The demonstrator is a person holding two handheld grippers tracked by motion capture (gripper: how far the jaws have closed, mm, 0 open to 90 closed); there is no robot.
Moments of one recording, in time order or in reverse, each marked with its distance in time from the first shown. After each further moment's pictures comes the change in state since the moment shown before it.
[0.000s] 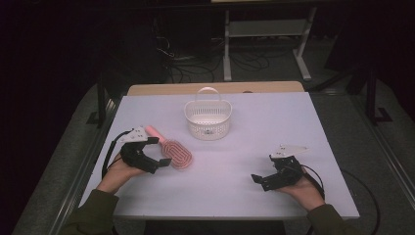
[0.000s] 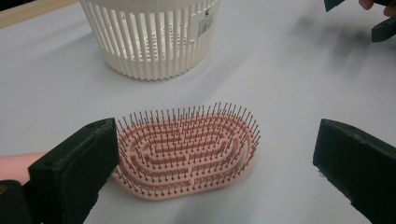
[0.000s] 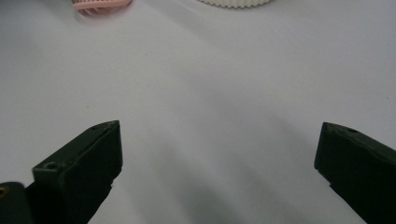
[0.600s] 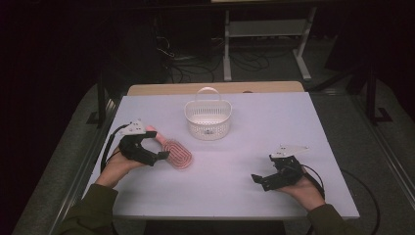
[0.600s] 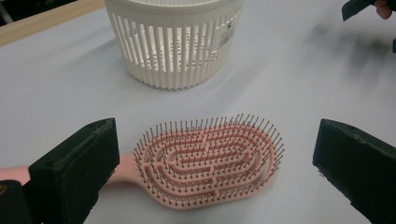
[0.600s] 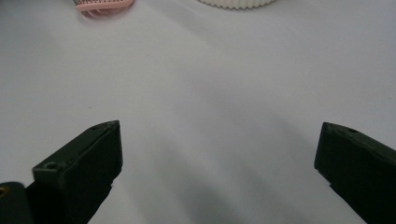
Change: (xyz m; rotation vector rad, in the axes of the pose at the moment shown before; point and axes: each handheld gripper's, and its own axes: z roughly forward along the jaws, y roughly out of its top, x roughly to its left) left arm 0.017 0.010 -0.001 -0.001 0.031 -0.007; right arm 0.000 0.000 0.000 -0.001 0.008 0.003
